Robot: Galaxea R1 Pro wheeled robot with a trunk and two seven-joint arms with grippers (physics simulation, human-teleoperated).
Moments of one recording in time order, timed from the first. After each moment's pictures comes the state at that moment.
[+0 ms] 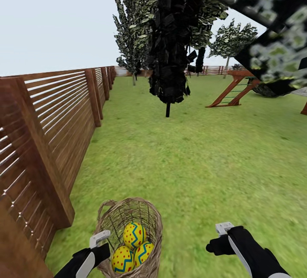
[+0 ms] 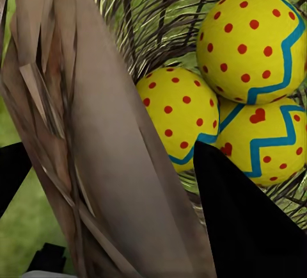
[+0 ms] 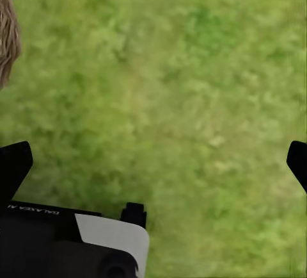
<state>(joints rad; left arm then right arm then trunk) -0.45 0.00 0.03 -0.42 0.38 0.28 0.09 -0.44 -0.18 0.15 -0.73 -0.02 0.75 0.23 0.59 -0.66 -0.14</state>
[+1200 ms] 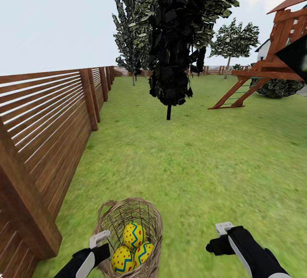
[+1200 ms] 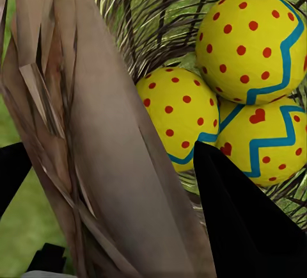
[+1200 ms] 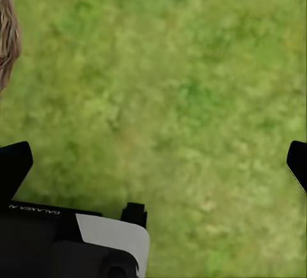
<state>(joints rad) -0.45 0.00 0.03 -0.42 0.38 0.28 0.09 -0.44 -0.18 0.15 -0.73 -0.02 0.75 0.23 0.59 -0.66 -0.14</state>
